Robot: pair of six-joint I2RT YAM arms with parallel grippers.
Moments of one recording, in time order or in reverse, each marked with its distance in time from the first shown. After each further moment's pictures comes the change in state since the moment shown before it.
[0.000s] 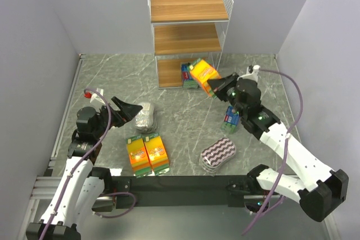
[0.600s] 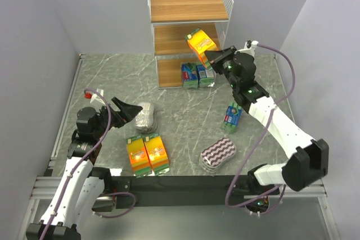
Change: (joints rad) left arm 0.000 -0.006 0.000 -0.014 0.000 0.002; right arm -0.118 0.299 0.267 0.208 -0.071 0.002
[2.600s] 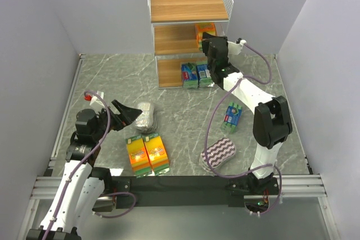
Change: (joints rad) left arm 0.000 -0.046 0.011 -0.102 -0.001 0.034; right arm 0.005 0.526 0.335 0.196 0.397 0.309
